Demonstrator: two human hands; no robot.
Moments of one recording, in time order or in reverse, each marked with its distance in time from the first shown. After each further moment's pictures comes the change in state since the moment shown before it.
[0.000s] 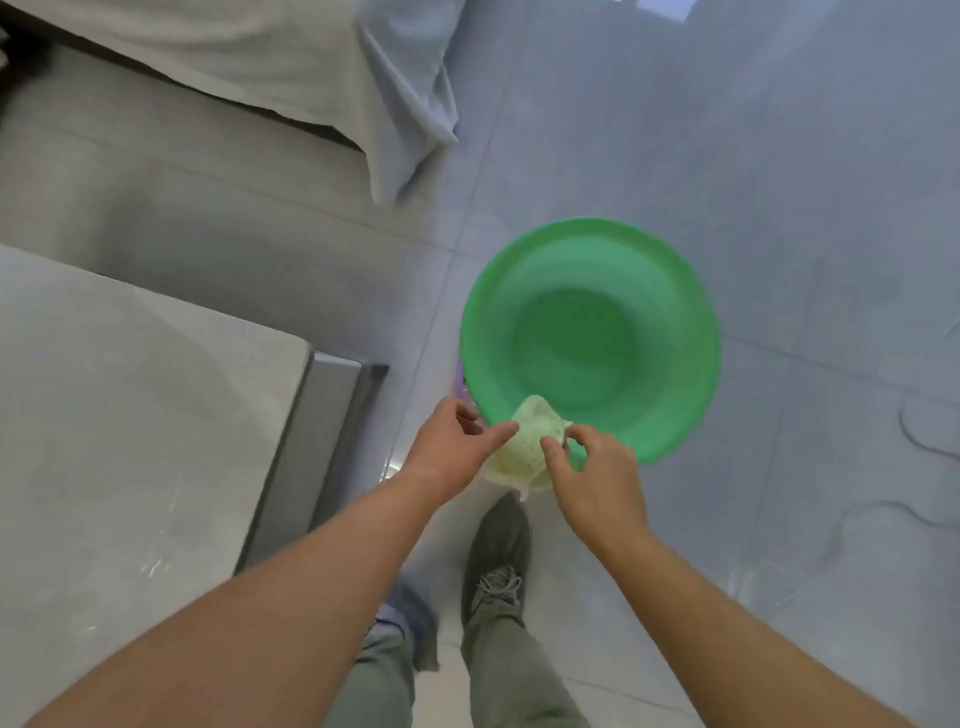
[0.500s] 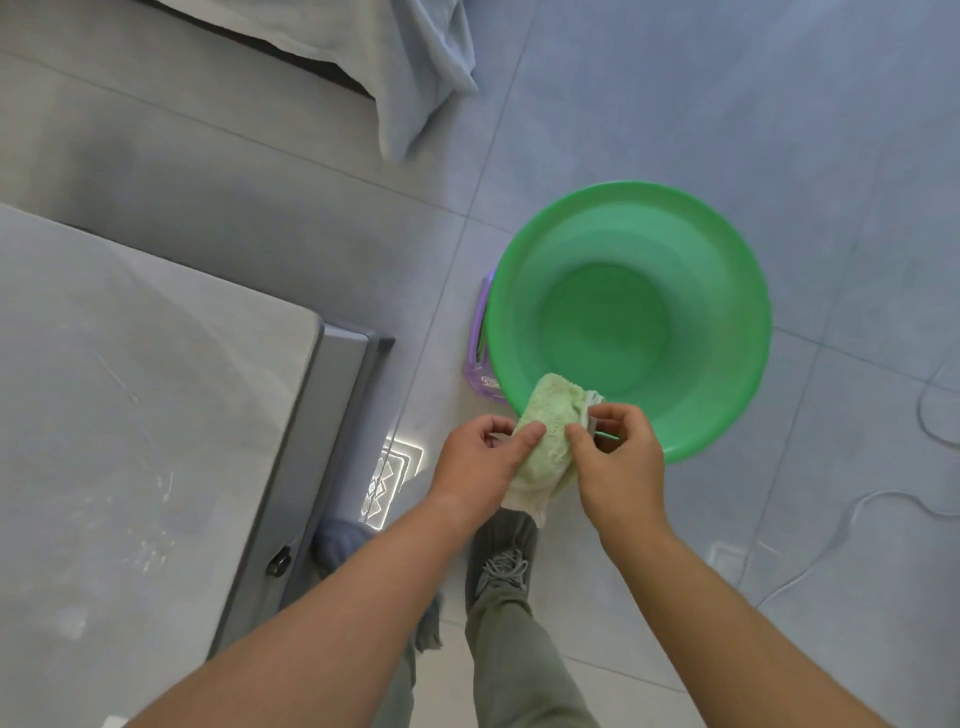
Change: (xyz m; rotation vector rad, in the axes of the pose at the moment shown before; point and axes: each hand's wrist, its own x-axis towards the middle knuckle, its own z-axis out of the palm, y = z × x) left_hand -0.005 -0.025 0.011 -0.328 -0.027 -0.089; right_hand 0.006 -0.018 0.027 0.528 0.165 0.147
